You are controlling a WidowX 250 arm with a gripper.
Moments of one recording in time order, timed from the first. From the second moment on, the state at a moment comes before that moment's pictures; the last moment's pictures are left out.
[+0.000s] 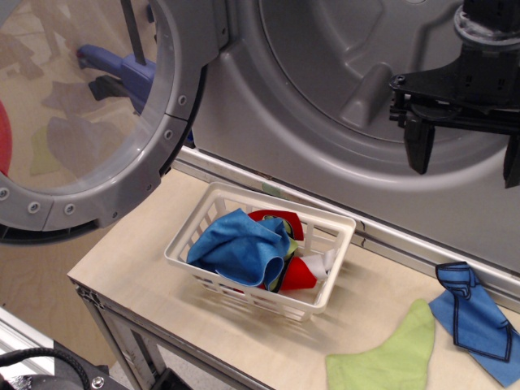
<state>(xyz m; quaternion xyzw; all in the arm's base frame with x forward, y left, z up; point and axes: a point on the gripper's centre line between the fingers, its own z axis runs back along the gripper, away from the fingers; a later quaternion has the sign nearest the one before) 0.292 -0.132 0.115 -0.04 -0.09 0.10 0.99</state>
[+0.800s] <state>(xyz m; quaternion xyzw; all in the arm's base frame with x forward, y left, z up) 0.249 -0.056 0.095 0.01 -0.11 0.23 0.97</state>
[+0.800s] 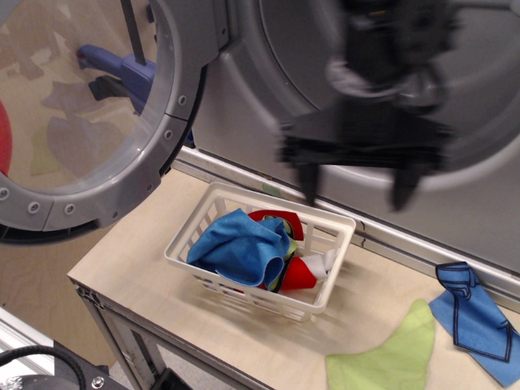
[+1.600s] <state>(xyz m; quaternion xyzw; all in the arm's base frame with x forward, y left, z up) 0.246 0.021 0.039 0.04 -0.12 0.33 0.94</state>
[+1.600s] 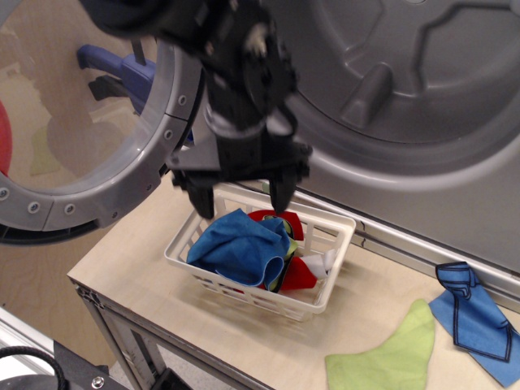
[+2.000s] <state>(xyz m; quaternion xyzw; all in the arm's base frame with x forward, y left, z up) 0.248 0.010 0.006 -0.01 -0.04 0.35 0.94</state>
